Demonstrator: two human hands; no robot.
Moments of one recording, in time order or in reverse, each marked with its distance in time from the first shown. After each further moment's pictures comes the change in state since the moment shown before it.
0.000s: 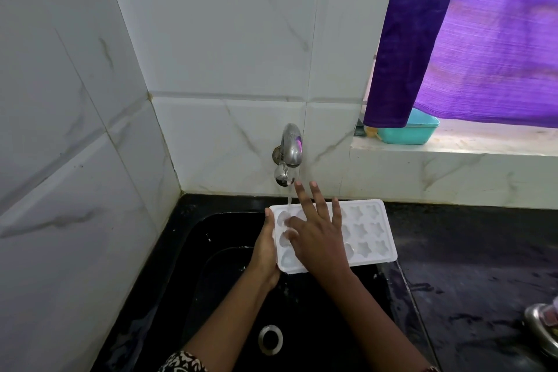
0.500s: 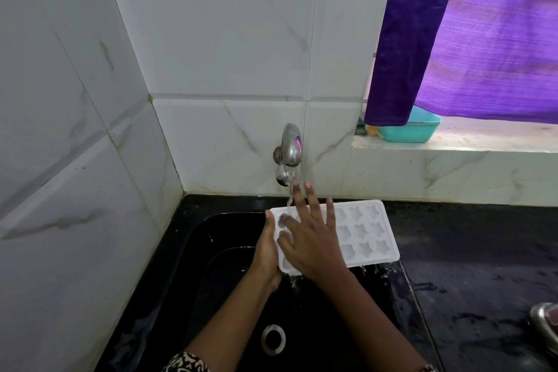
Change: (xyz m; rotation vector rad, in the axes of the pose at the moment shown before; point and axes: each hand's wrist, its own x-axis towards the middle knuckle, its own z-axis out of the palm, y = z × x) left_hand -0.001 -0.001 -0.001 0.046 0.003 0.043; right_hand -0.003 -0.006 0.000 0.180 -0.114 0.011
